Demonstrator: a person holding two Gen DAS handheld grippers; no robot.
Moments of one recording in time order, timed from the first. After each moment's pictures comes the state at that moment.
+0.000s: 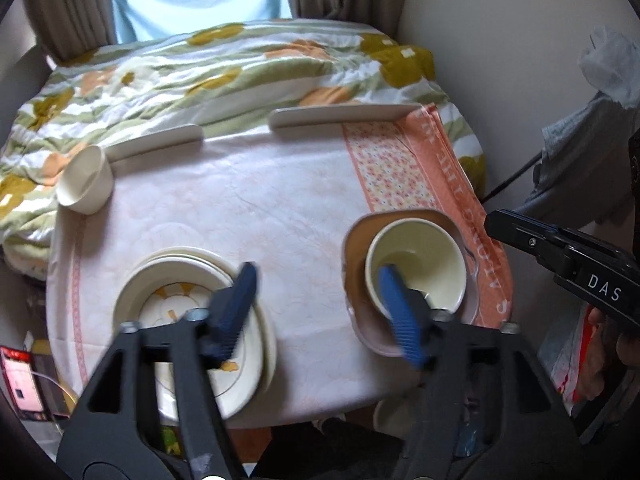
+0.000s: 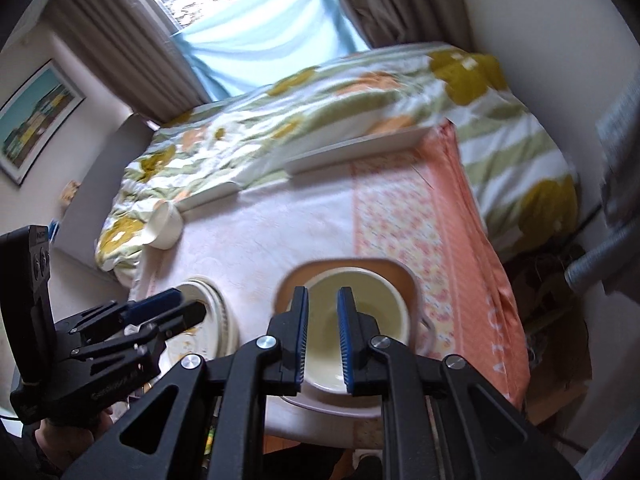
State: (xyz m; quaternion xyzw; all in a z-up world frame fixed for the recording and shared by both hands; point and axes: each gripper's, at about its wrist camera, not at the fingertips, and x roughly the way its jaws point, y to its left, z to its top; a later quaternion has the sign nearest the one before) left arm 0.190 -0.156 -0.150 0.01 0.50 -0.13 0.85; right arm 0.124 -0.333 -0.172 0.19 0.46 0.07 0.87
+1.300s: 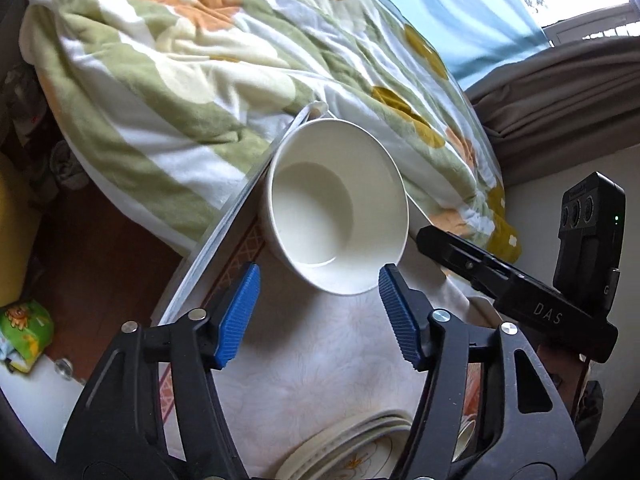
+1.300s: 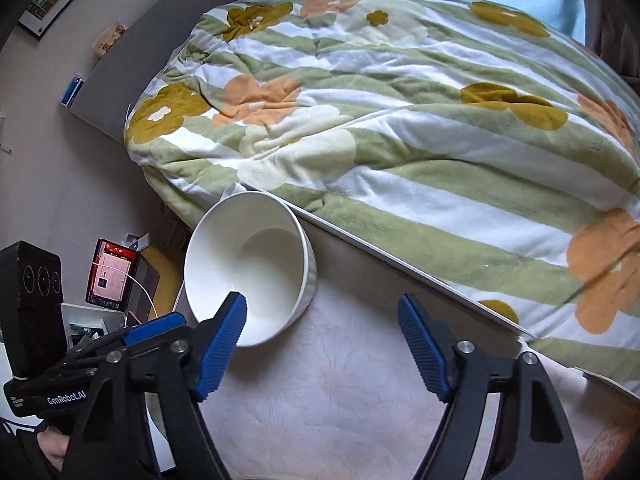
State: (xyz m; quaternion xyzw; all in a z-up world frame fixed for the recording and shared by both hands) left arm 0.370 0.213 -0.285 -0.37 0.54 0.02 0.76; right arm 0.455 0.011 -0.262 0.01 0.60 0.28 0.75
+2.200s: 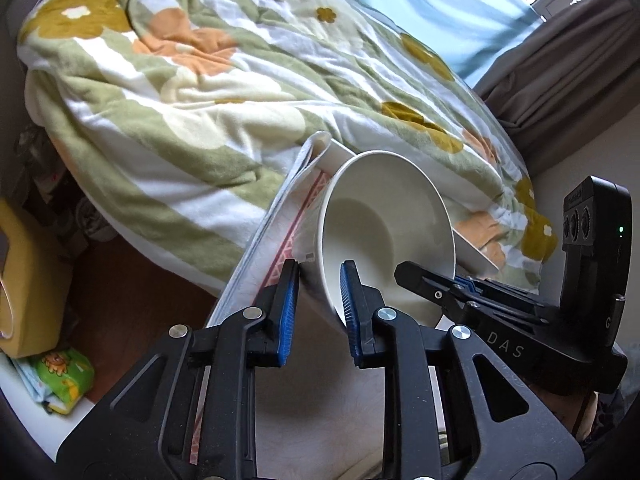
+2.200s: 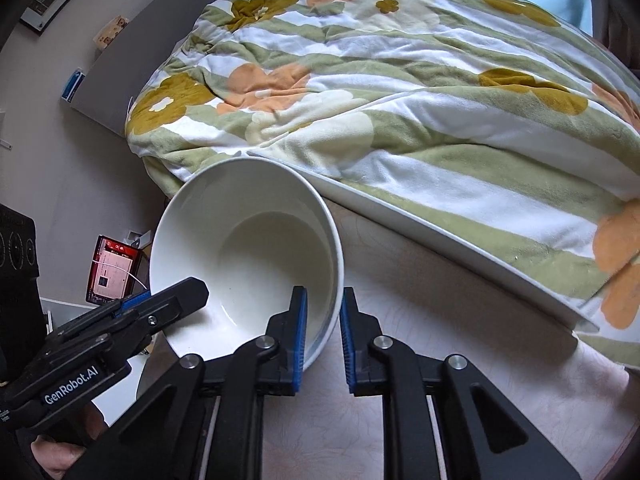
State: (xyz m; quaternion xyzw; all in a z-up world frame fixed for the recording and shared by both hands) left arm 0.374 0.204 -0.269 -0.27 0.51 0.04 0.81; right arm 0.434 0.027 -0.287 0.02 0.60 0.28 0.75
